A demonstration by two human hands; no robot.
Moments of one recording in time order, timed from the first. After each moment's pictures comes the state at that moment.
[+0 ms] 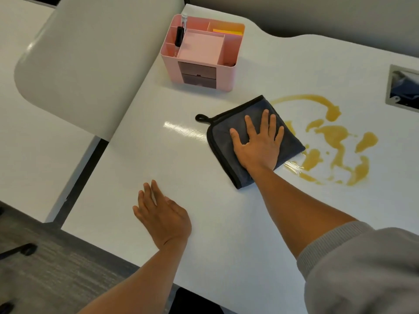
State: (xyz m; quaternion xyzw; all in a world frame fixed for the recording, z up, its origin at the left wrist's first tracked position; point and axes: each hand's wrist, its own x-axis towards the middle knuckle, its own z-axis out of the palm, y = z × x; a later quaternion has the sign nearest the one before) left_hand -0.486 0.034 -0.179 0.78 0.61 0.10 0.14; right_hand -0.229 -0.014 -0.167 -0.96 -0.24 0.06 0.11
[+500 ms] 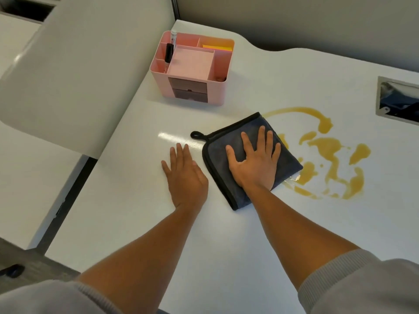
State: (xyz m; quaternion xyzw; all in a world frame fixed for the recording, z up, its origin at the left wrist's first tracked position) left_hand -0.362 0.074 -0.158 0.87 0.46 0.09 0.16; right_hand -0.233 -0.022 -0.173 -0.97 -0.22 0.04 0.12
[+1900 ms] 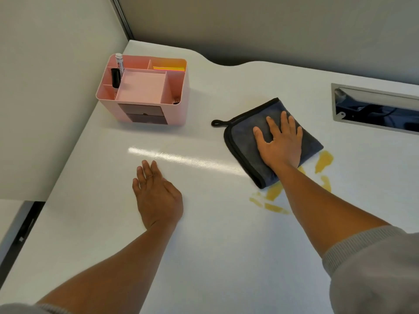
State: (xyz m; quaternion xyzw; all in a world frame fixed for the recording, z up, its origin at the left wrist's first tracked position) left_hand -0.318 0.082 -0.171 0.87 0.46 0.07 0.14; right_hand -0.068 -0.093 -0.168 -0.98 -0.15 0.04 0.11
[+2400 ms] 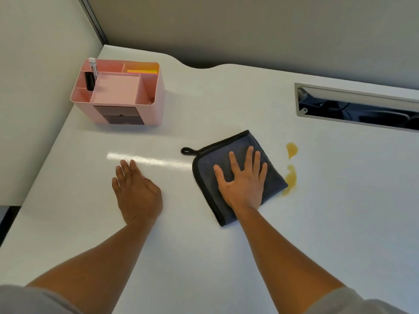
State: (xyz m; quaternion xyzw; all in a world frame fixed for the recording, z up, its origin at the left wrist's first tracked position) left_hand -0.319 0.077 -0.171 0.88 0.46 0.06 0.14; right_hand -0.195 -0.119 -0.173 -0.98 -0.13 0.04 0.11
